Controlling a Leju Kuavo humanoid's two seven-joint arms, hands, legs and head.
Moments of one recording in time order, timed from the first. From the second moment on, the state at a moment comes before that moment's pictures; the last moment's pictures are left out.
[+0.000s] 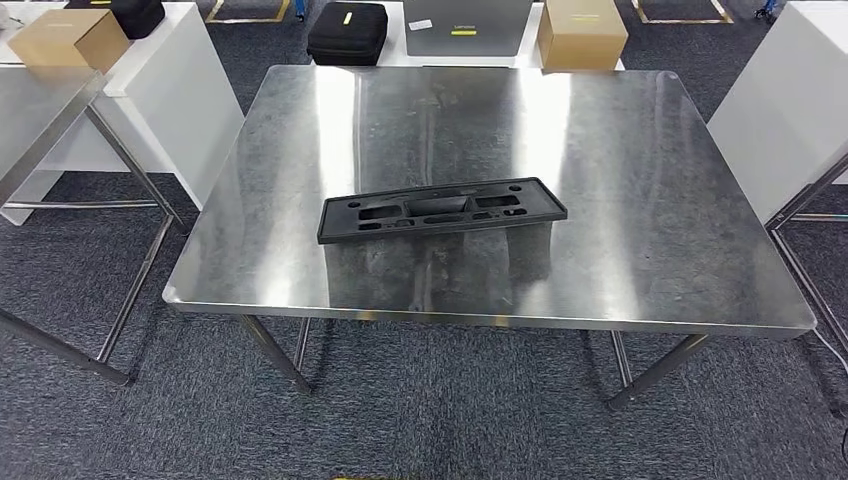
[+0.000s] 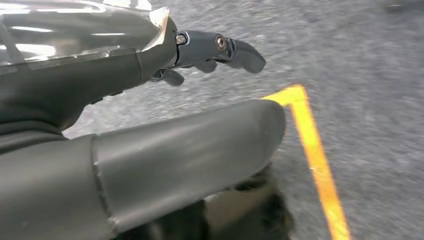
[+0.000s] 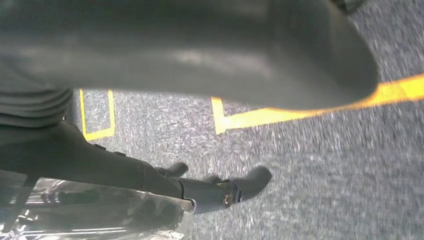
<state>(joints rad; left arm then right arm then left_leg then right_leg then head) -0.09 -0.18 0.73 -0.21 -0.81 0.41 -0.49 -0.10 0.08 -1.45 -0.22 1.54 -0.46 -0.09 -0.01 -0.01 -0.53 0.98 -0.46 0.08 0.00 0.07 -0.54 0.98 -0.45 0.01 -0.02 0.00</state>
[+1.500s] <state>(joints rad) -0.10 -0.20 0.70 -0.20 -0.86 0.34 -0.41 -0.10 0.05 -1.42 -0.21 1.54 -0.45 -0.06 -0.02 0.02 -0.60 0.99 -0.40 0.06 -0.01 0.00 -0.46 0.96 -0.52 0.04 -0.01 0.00</state>
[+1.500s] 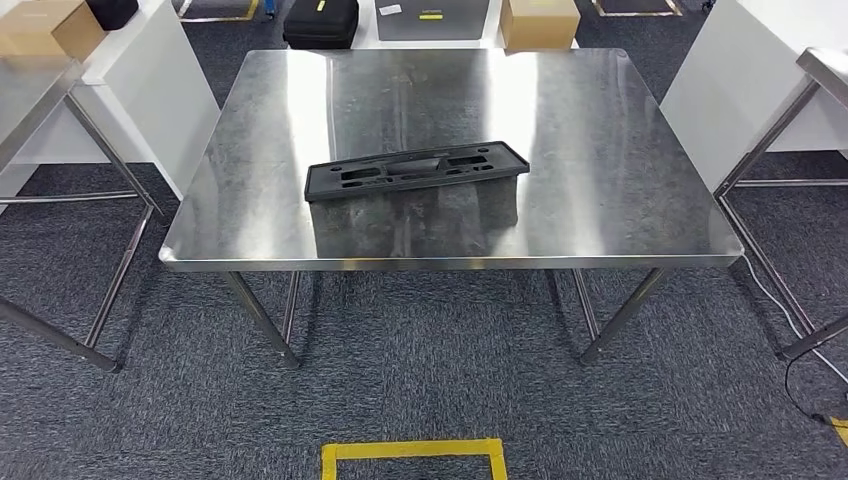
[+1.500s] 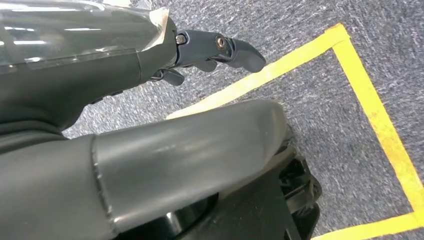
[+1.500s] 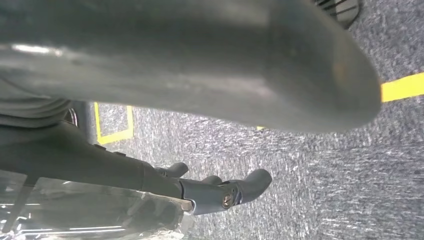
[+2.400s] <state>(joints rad) -0.11 -0.20 0.70 -0.20 -0.86 0.34 -0.41 -0.10 0.05 -1.40 -0.21 1.54 -0.45 -0.06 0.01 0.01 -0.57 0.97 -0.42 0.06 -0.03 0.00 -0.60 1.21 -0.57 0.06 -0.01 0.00</state>
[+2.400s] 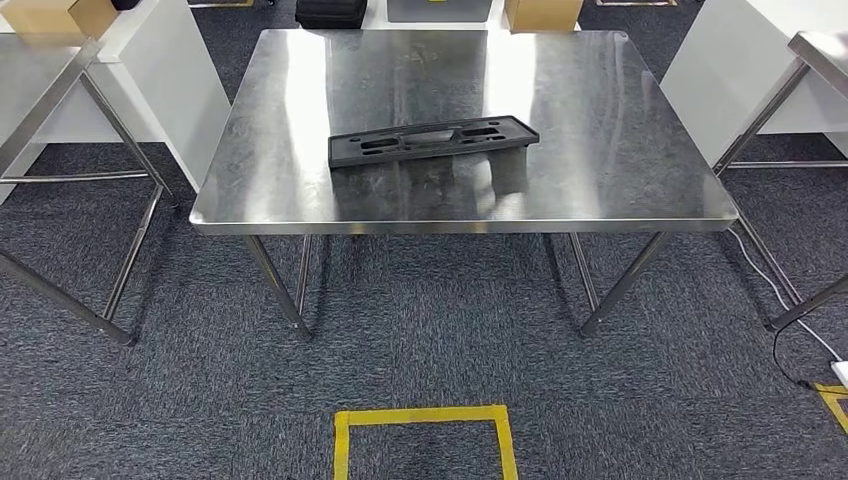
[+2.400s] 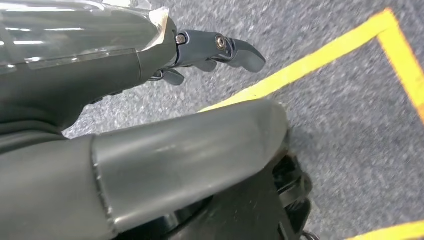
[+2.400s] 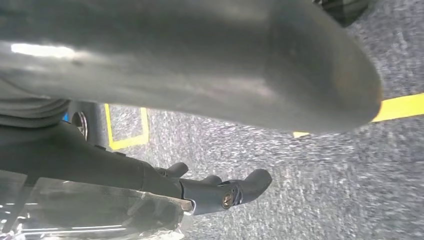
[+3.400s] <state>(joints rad) -0.11 -0.21 0.69 -0.20 -0.88 0.34 -0.41 -0.10 0.05 -1.39 -0.21 1.54 -0.45 -0.06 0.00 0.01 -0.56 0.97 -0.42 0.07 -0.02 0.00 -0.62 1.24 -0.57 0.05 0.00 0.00</state>
